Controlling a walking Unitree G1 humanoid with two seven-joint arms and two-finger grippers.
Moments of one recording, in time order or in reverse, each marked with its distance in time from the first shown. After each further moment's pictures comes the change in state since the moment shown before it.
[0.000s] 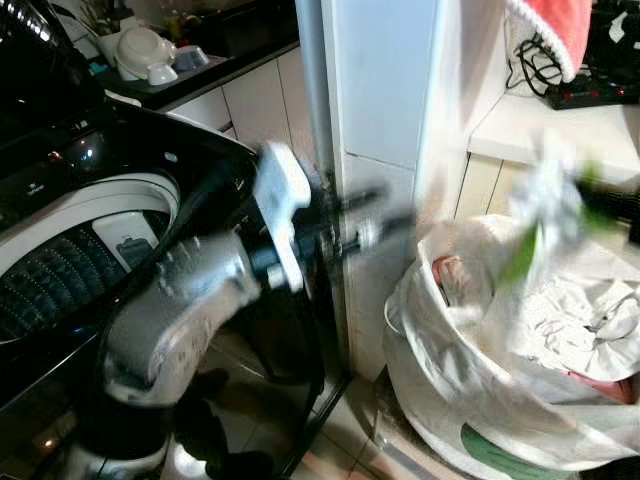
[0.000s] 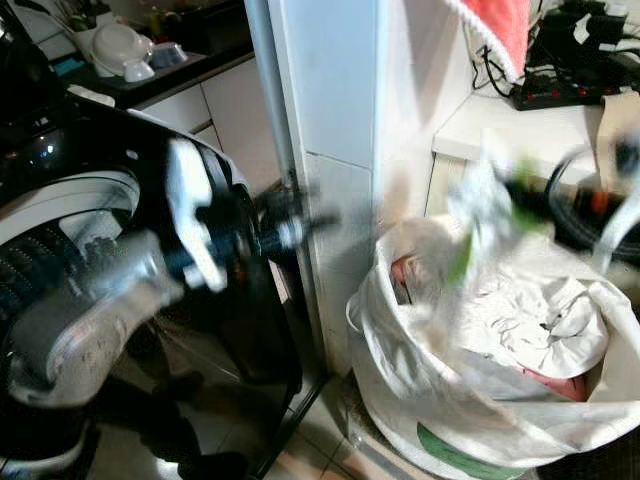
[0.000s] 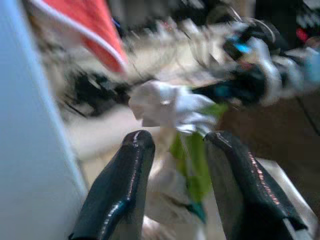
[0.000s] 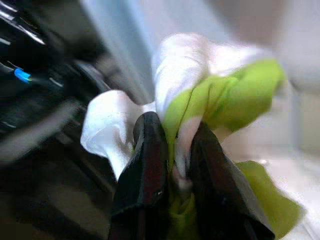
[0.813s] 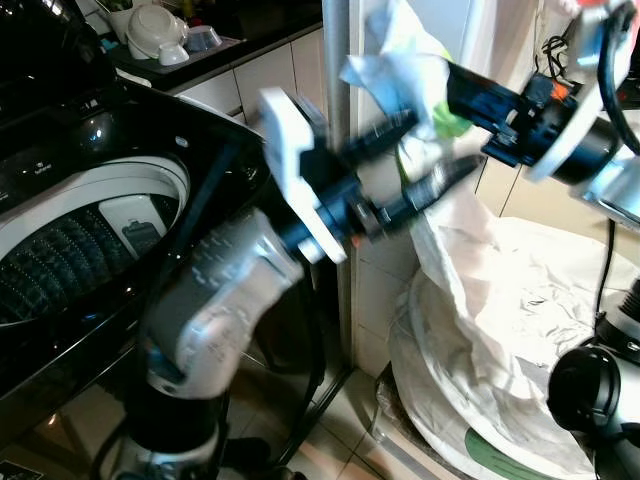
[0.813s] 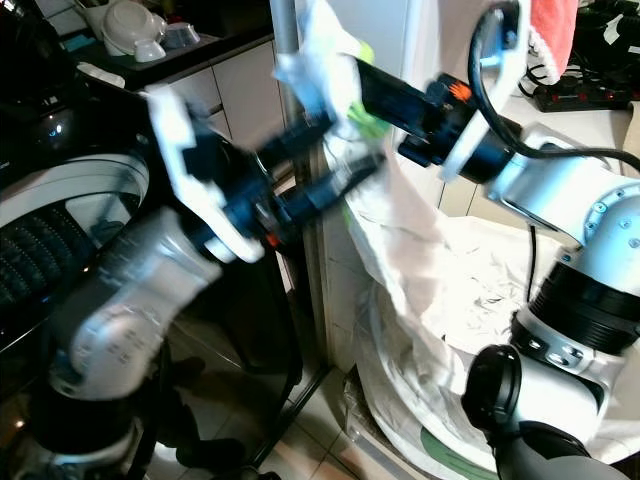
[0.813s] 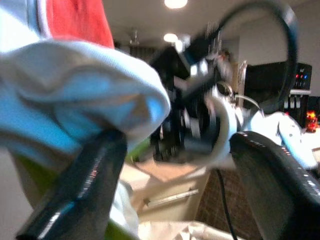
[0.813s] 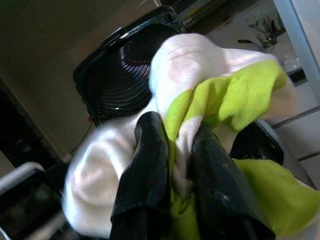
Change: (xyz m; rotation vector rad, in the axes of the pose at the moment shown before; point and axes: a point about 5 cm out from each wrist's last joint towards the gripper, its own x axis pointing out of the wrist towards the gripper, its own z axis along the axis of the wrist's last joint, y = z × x) left arm 0.032 -0.023 0.012 -0.146 -0.205 -0.046; right arm 0.088 0.098 0.025 0.225 -0.119 0.515
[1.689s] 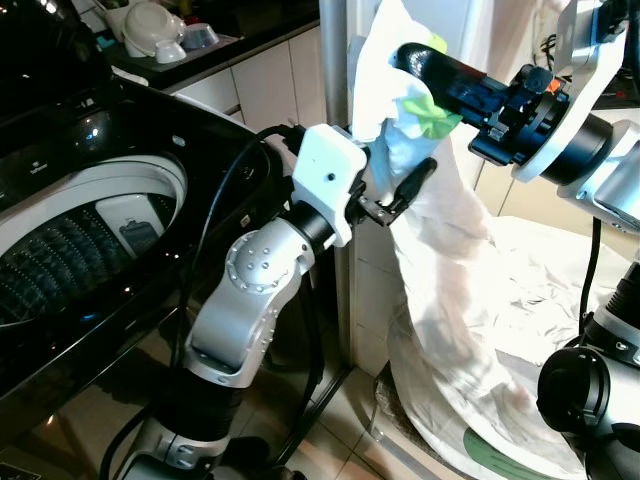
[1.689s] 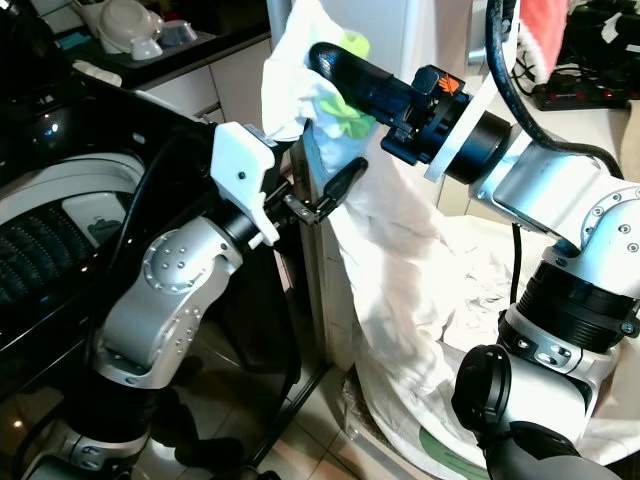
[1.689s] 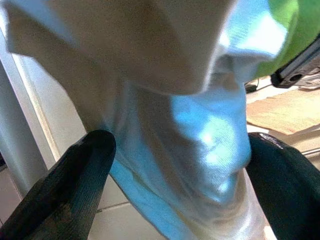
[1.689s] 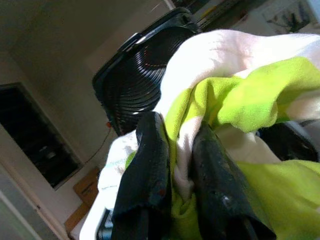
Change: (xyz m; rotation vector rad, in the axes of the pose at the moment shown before) left arm 0.005 0.030 -0.029 0.391 0.149 0.339; right arm 0.007 0.014 -0.003 0.065 -0.008 0.058
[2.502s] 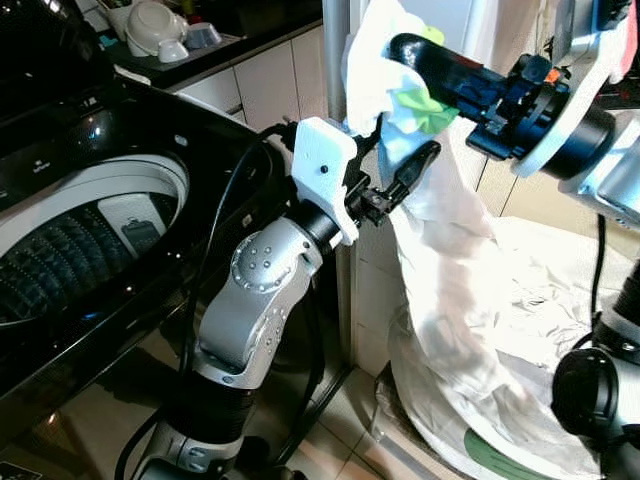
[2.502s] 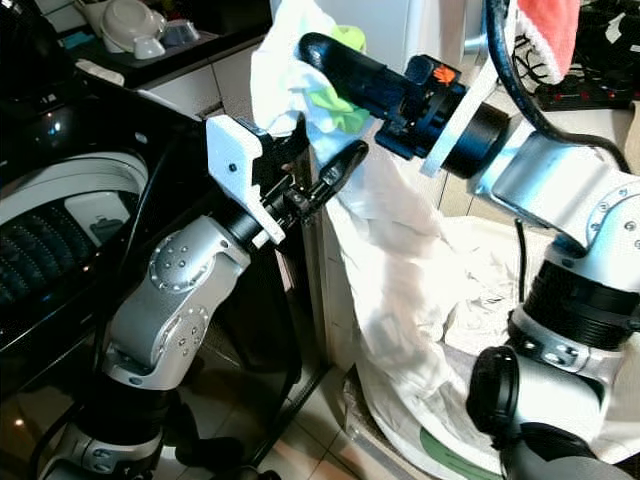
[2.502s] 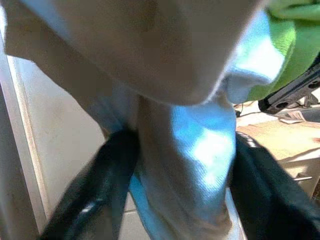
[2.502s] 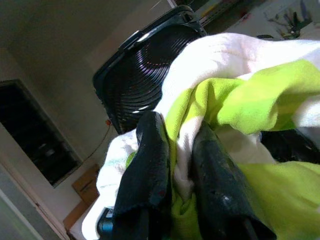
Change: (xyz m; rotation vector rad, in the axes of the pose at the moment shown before) left arm 0.002 -0.002 0.004 -0.153 -0.065 -0.008; right arm 0.002 0.007 0.004 -0.014 0.003 -0.015
